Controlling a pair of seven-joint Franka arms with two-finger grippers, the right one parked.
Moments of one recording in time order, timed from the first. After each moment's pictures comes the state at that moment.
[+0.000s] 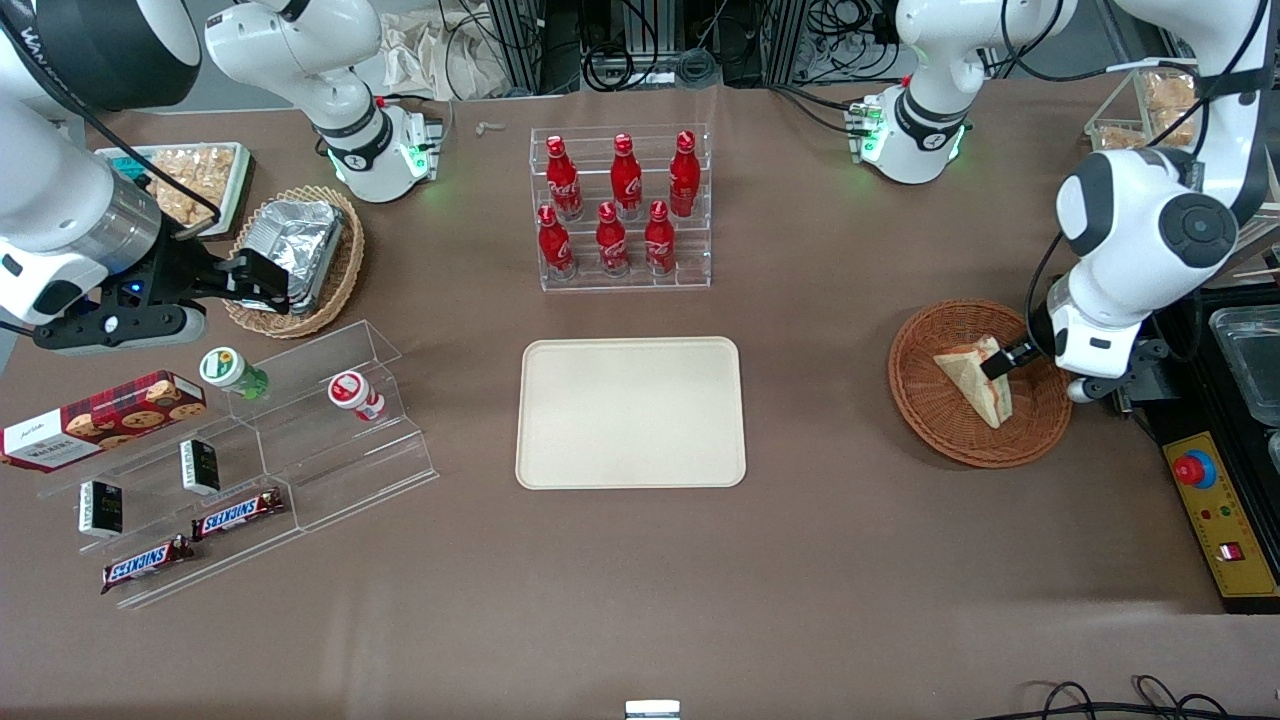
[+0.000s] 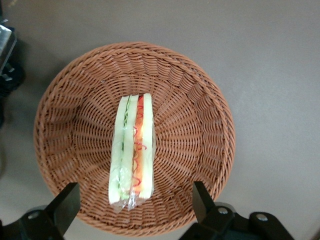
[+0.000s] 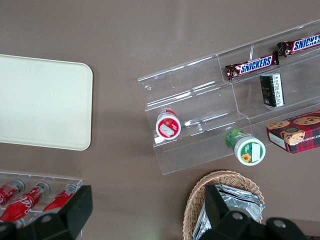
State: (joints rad) arm 0.04 0.03 -0.04 -2.28 0.01 2.30 -0.52
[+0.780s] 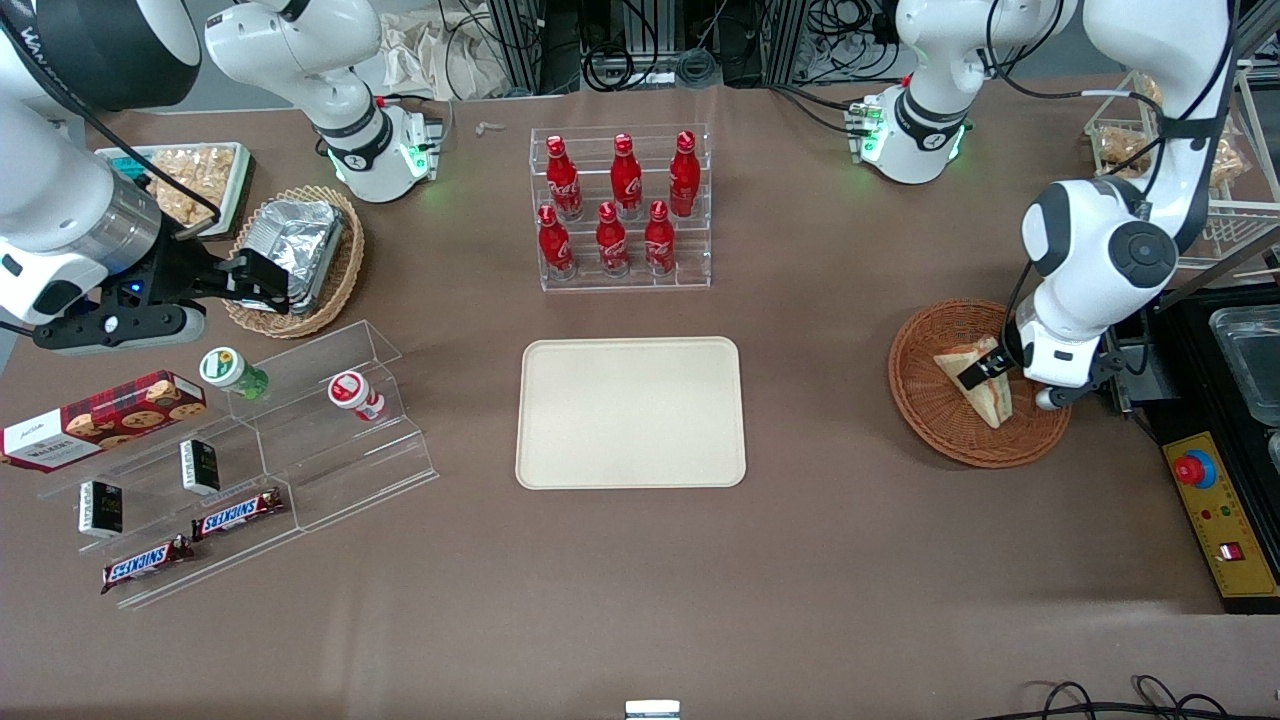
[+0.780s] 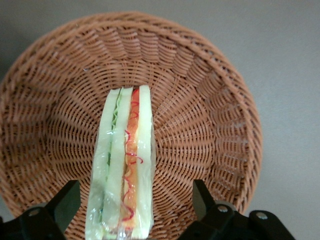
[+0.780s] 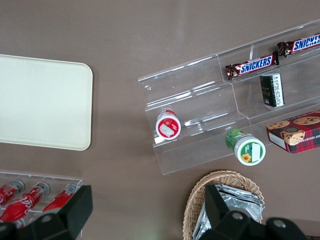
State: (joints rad) arm 0.04 0.12 -0.04 -2.39 0.00 2.52 -0.52
